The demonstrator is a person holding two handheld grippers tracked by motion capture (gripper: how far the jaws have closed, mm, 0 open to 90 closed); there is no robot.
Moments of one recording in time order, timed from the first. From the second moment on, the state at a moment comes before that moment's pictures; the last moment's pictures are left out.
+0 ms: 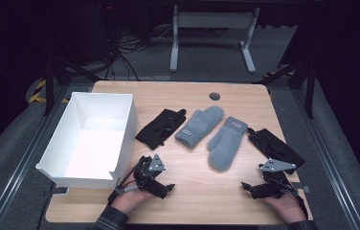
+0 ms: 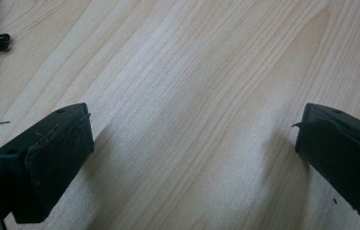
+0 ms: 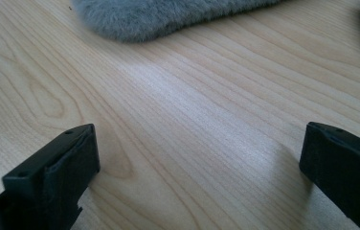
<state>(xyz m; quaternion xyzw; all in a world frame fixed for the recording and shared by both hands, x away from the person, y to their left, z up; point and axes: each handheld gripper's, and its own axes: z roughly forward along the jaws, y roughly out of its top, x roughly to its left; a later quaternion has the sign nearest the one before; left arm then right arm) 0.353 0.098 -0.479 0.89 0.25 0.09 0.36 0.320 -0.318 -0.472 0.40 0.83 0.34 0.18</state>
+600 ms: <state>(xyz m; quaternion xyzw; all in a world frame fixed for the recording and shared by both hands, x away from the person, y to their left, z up) 0.353 0.096 -0.479 0.89 0.26 0.09 0.36 0.327 -0.317 -0.452 0.39 0.83 0.35 0.17</state>
